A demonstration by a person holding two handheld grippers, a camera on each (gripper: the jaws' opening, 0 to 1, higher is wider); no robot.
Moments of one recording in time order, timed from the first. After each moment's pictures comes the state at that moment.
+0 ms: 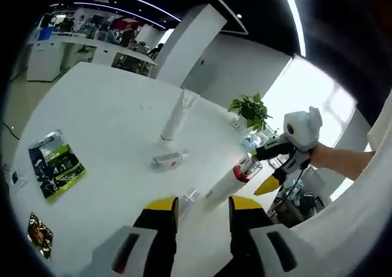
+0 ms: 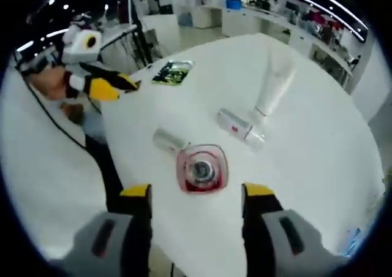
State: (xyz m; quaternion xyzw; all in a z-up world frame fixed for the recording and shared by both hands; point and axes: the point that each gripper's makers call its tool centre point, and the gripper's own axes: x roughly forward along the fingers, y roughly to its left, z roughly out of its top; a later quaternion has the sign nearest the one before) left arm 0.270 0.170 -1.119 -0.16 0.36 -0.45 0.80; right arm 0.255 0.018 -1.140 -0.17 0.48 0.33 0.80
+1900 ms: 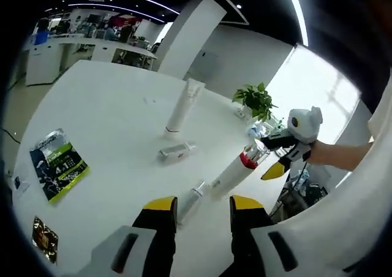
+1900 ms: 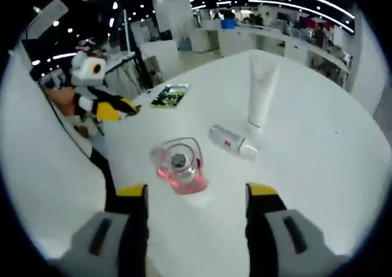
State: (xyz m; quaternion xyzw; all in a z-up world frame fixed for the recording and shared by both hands) left arm 0.270 0.172 -1.139 -0.13 0.38 -0.44 0.80; right arm 0.263 -0.006 -1.144 -0.09 0.38 0.36 0.85
